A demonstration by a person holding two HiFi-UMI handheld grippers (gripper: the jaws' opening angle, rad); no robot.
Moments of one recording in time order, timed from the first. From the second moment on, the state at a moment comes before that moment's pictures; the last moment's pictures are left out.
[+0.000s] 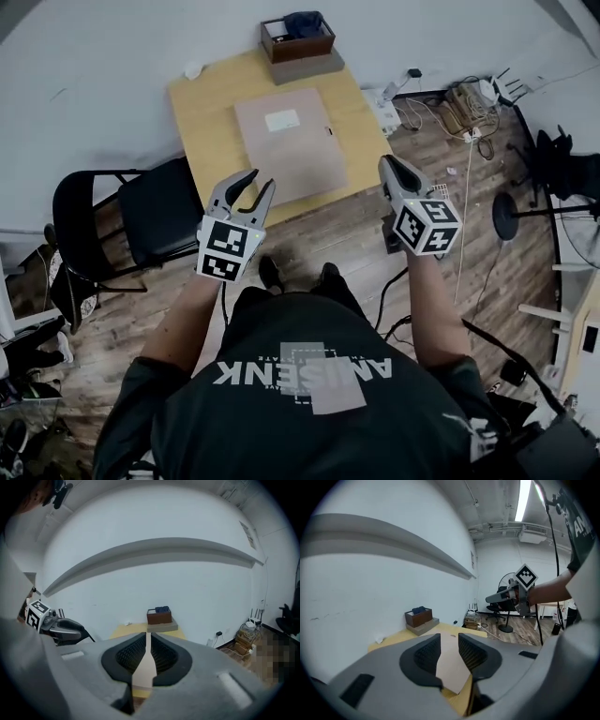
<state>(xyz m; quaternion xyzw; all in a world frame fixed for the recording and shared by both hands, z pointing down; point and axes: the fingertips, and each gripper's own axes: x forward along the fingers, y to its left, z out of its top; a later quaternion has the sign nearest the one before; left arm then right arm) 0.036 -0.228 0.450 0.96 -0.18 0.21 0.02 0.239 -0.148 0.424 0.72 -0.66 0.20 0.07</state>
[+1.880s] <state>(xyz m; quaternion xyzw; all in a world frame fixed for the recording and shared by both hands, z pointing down) 0.122 -0.193 0.643 0.83 -0.16 0.53 -0.13 0.279 -0.247 0.651 0.46 -0.75 0.45 0.14</state>
